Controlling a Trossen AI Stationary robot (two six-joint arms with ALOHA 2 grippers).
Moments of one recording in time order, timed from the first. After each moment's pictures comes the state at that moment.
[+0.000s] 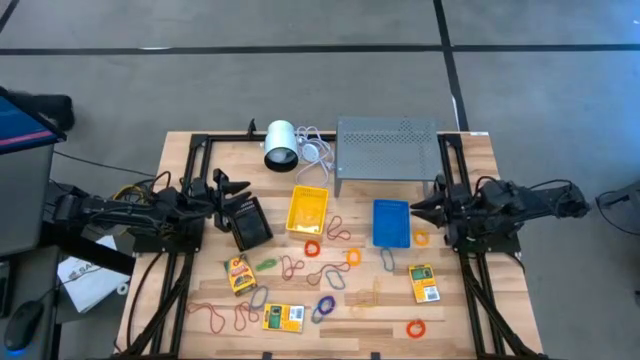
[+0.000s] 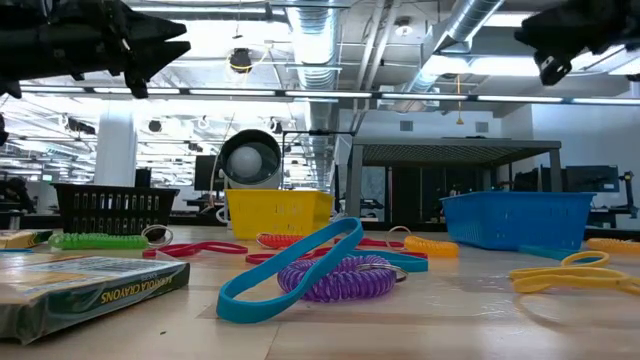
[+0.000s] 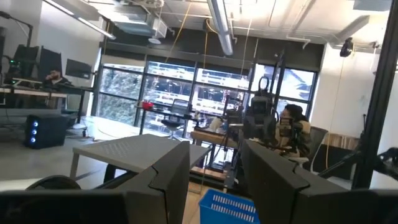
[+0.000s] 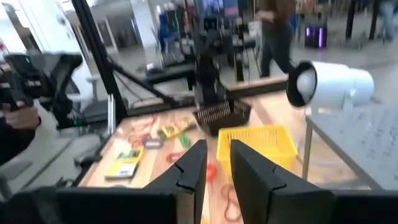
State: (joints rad) left arm 0.01 0.43 0.01 0.76 -0.28 -0.11; right arm 0.18 0.23 0.39 -0.27 0.18 0.21
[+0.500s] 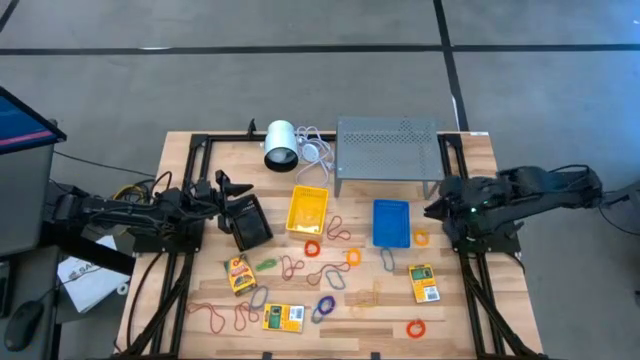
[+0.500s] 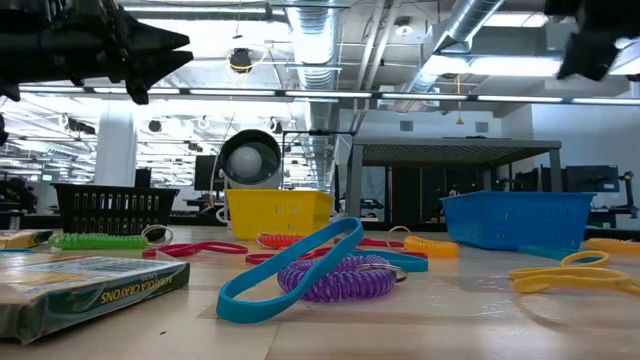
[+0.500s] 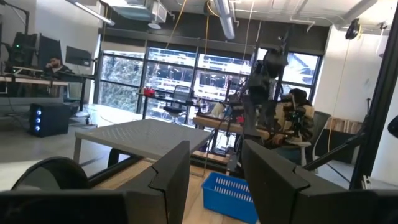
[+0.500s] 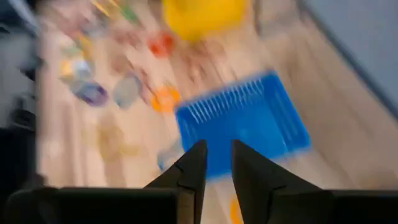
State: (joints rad) left arm 0.01 0.44 0.01 0.70 -0.28 -0.11; right arm 0.18 0.61 0.83 -1.09 0.18 0.58
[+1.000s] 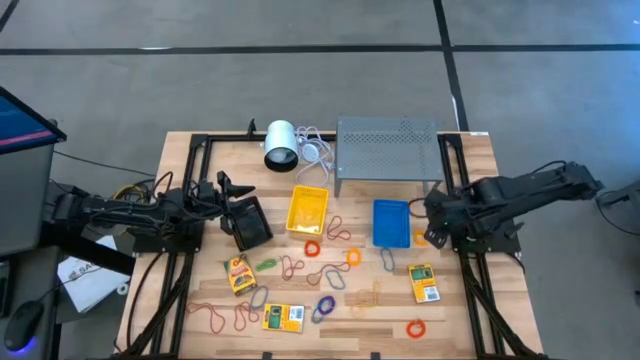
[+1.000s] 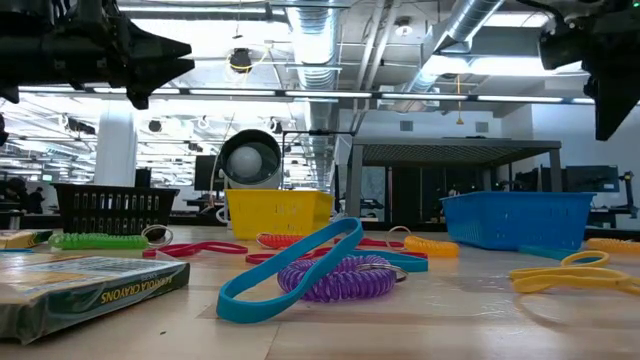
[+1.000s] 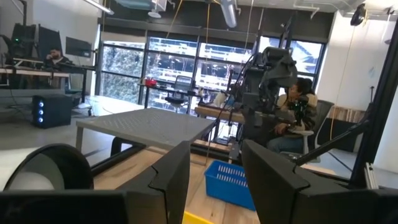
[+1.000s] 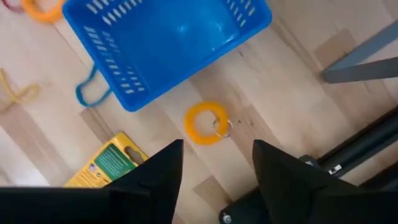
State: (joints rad) left arm 0.01 0.45 0.01 0.66 -0.28 -0.11; right arm 0.24 0.92 0.82 -1.30 0.18 0.85
